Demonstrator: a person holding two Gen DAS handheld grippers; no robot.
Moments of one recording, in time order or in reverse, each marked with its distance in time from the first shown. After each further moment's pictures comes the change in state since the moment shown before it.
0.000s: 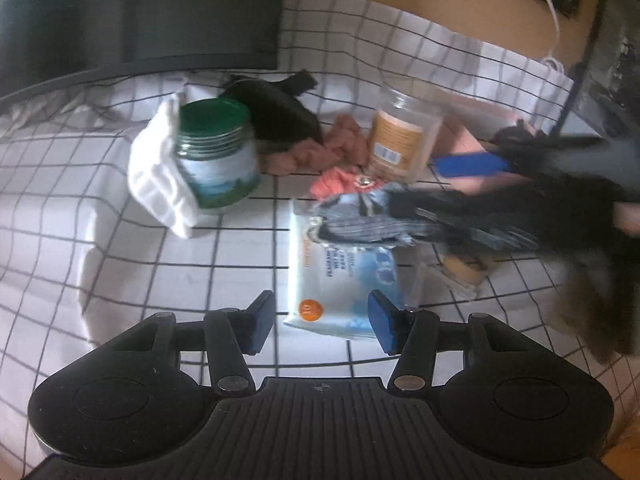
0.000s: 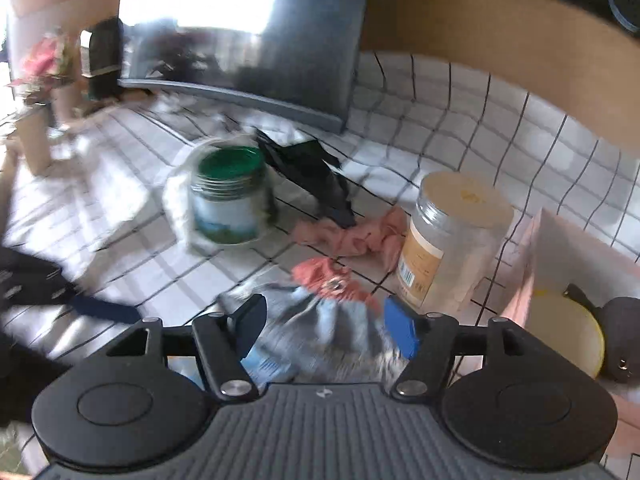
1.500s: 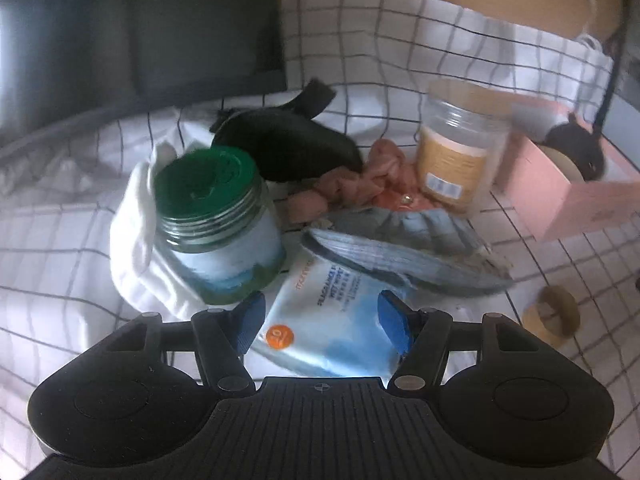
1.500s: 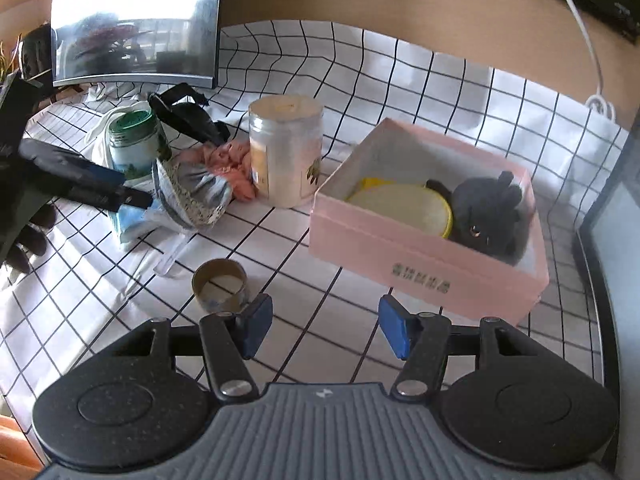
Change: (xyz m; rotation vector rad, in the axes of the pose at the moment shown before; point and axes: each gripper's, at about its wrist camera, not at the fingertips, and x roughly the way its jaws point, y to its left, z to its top) left arm 0.069 0.016 0.055 0.090 0.003 0.094; right arm -0.095 -0.077 -0.081 0.125 0.063 -0.164
